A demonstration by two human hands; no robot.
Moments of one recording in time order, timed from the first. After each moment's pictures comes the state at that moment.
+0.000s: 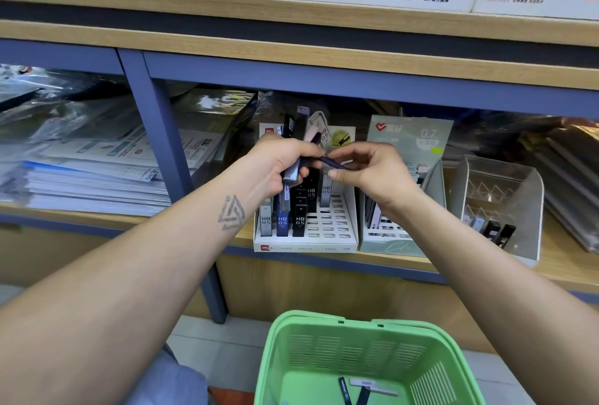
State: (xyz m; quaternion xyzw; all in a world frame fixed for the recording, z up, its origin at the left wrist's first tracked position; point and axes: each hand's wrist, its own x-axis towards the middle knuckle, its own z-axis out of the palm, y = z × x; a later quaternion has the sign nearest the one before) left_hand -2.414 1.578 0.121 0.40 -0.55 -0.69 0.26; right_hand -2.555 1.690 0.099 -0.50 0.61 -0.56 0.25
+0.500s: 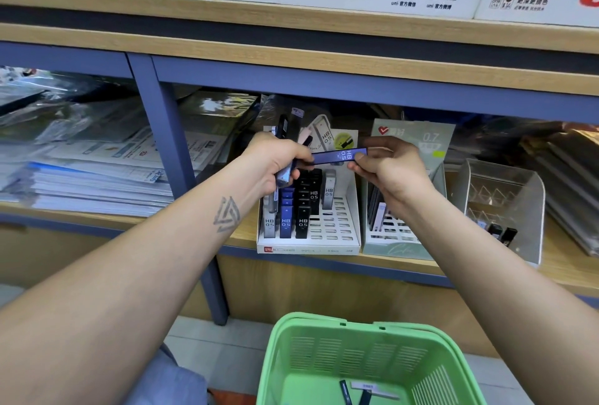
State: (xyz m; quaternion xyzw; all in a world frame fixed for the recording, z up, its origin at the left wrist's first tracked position) left_hand -2.401 1.577 0.127 0.44 -0.57 -0.63 0.29; right_hand -2.562 1.690 0.109 -0.30 0.58 -0.70 0.30
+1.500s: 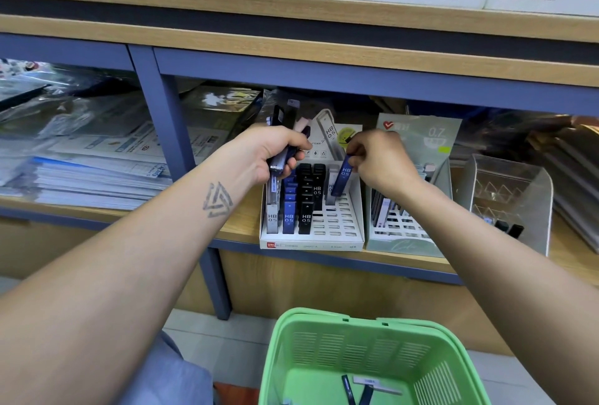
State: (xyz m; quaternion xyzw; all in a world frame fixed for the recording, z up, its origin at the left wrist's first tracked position) left_hand -2.388 1.569 0.139 0.42 -0.57 -0.68 0.20; right_hand -2.571 1.664 0.109 -0.56 0.78 -0.28 -0.03
